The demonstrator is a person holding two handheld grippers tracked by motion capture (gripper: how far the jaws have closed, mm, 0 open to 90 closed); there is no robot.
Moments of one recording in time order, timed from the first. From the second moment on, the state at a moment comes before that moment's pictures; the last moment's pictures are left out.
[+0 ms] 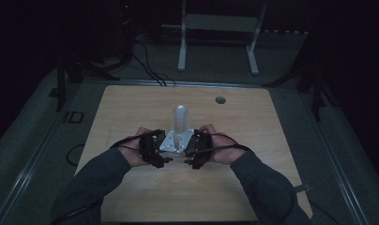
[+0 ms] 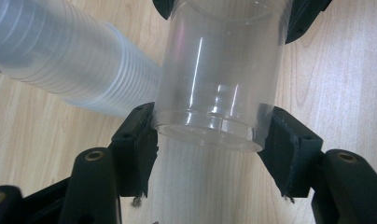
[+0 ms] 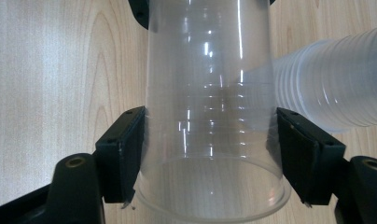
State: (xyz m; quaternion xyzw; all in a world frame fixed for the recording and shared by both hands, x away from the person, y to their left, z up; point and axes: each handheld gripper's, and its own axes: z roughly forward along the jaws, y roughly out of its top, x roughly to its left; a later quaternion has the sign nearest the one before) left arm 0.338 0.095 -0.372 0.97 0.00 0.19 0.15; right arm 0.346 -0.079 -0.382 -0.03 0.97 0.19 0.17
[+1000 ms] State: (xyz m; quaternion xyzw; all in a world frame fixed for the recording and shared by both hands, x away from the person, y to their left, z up) left arm 0.339 0.111 -0.393 0.95 0.09 0.17 0.25; right arm 0.343 -0.086 -0.368 -0.02 0.96 0.23 0.17
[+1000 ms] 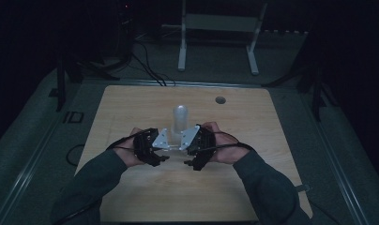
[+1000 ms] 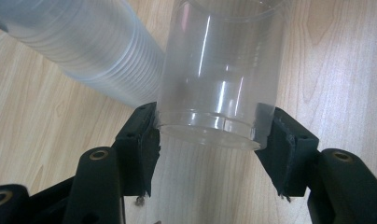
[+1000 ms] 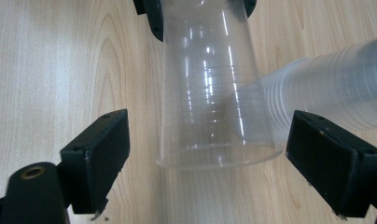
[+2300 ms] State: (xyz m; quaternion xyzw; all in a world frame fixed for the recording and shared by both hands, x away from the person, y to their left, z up) left arm 0.340 0.155 -0.396 0.91 0.16 0.15 0.34; right arm 0.349 -0.107 -0.360 0.02 0.95 0.27 0.18
